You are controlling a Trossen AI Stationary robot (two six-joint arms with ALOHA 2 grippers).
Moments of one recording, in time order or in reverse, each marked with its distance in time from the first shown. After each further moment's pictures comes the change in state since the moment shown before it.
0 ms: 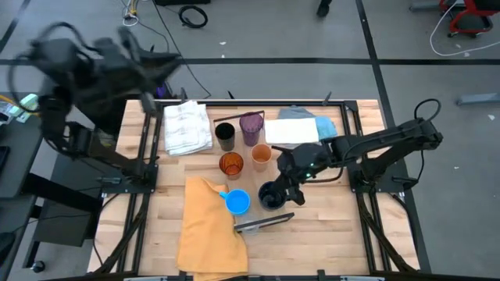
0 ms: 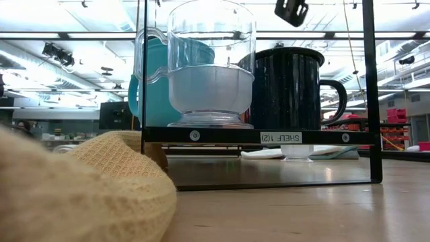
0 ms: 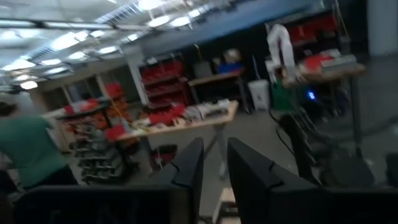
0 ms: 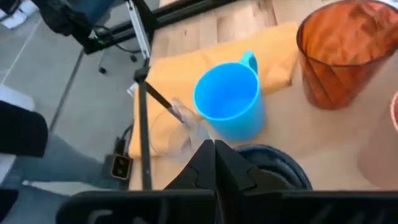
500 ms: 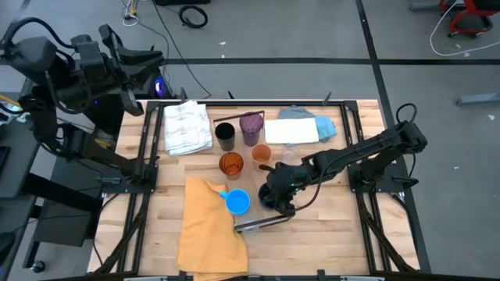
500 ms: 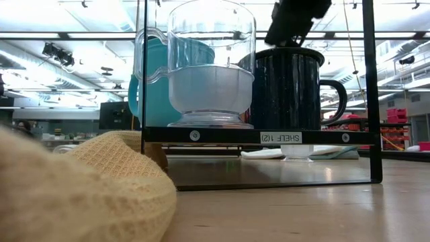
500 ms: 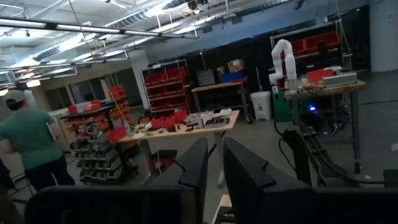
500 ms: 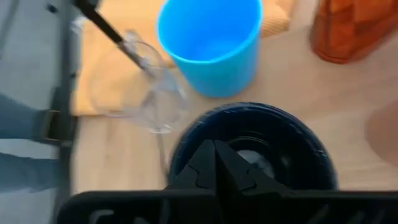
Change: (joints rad) left arm 0.020 -0.075 -0.001 -0.029 0.001 -0.041; right arm 0.057 0.189 0.000 -0.044 0.091 -0.068
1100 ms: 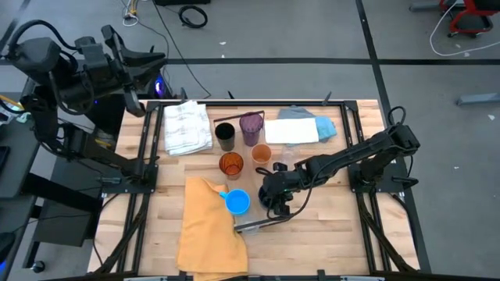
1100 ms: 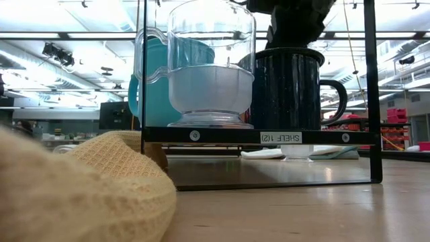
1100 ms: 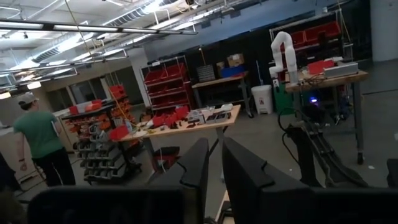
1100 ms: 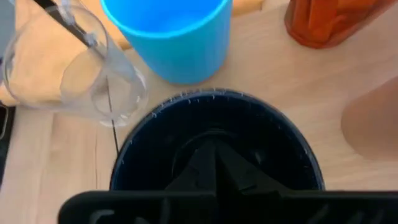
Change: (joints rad) left arm 0.000 0.006 0.000 -0.015 0.000 0.030; right arm 0.007 0.085 0.000 -0.016 0.119 -0.041
